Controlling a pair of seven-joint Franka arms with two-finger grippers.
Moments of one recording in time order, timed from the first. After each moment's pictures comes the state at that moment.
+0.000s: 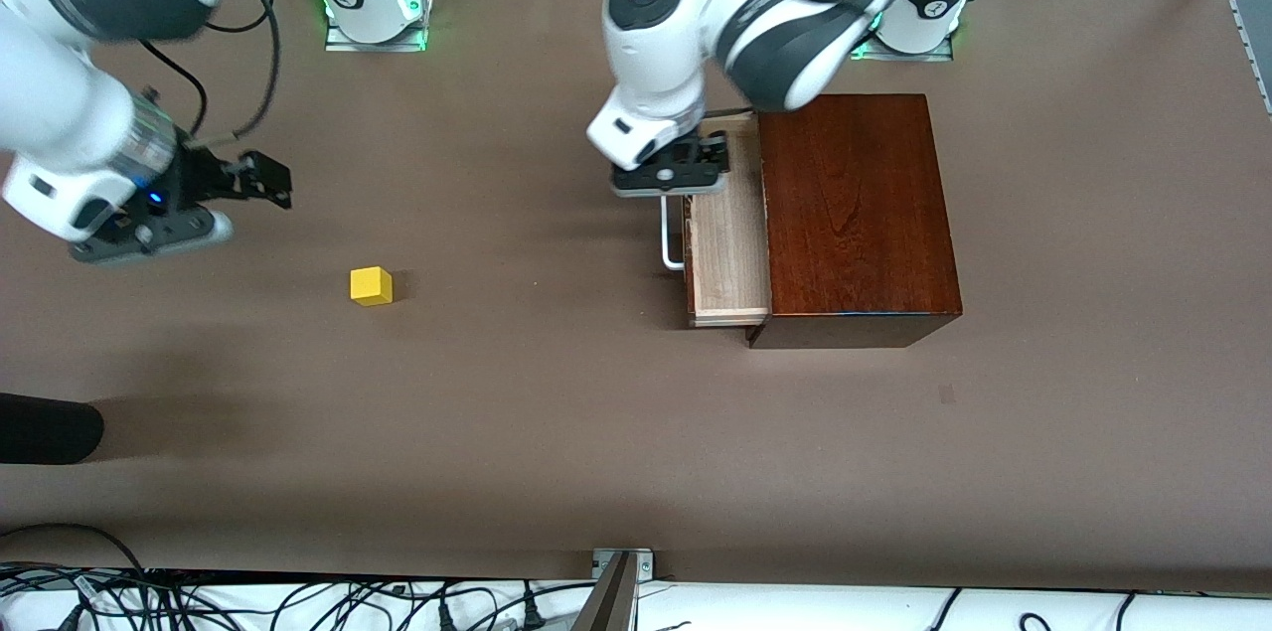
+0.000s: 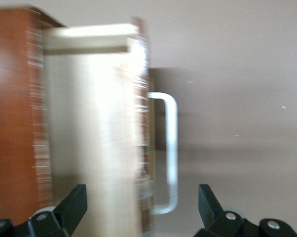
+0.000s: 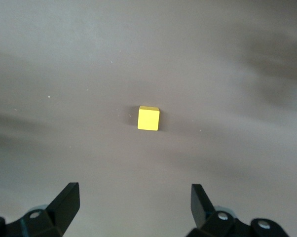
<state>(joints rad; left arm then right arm) -0.38 0.43 -0.47 -1.48 0.26 1.76 -0.92 0.20 0.20 -0.05 -1.57 0.01 1.66 -0.09</state>
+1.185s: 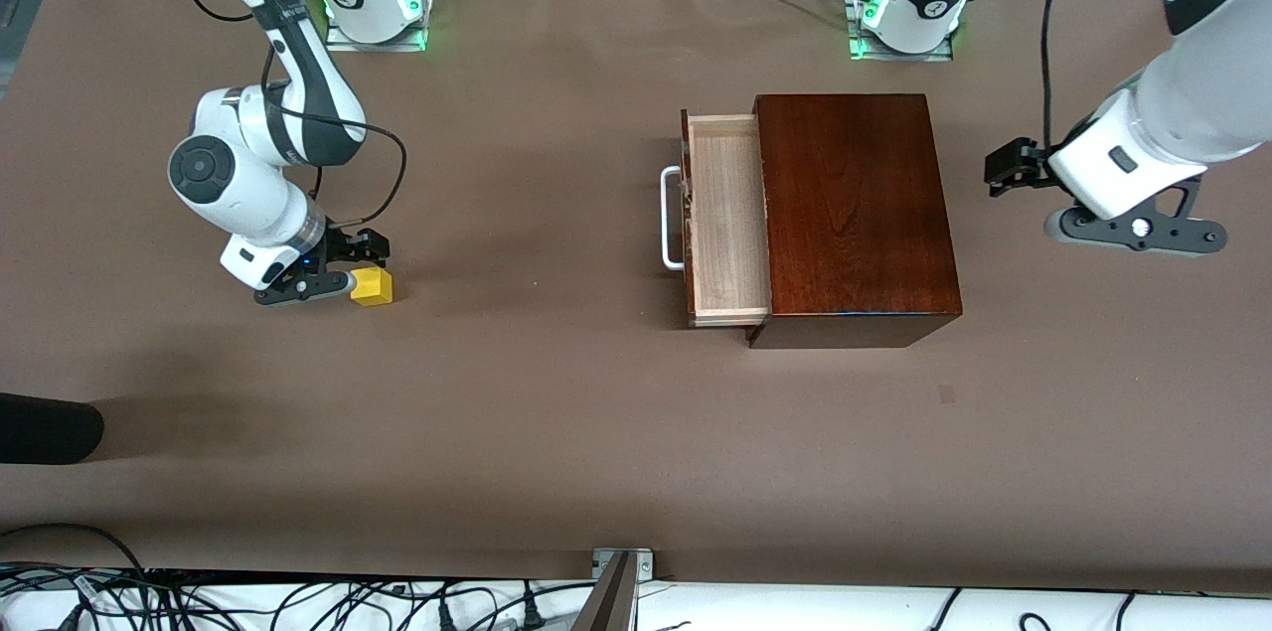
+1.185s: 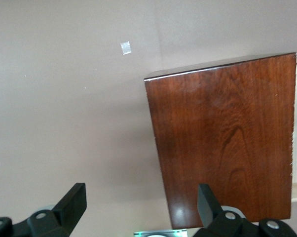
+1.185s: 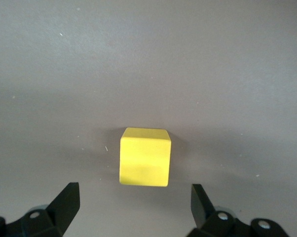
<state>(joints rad) 0.13 0.27 -0.36 -1.26 0.14 1.32 -0.05 0.20 0.32 -0.05 -2.14 0.04 2.45 -0.09</state>
